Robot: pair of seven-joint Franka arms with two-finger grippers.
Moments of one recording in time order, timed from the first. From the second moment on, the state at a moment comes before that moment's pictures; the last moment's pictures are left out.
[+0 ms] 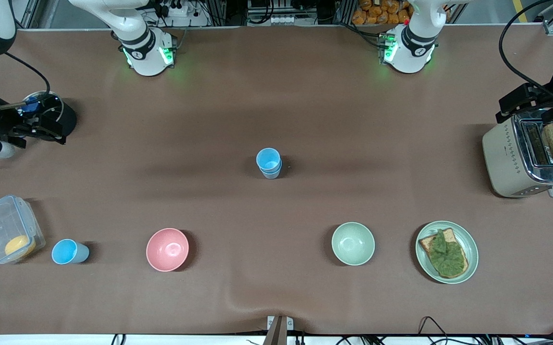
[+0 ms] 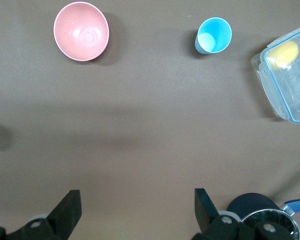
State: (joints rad) left arm 0.05 0.03 -0.11 -1.44 -0.03 1.47 -0.07; right arm 0.02 0.03 -0.03 -1.65 0.01 1.64 -0.11
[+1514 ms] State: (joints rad) left arm 0.05 0.03 -0.12 -1.44 -0.03 1.47 -0.07; right arm 0.02 0.03 -0.03 -1.65 0.02 1.64 -0.11
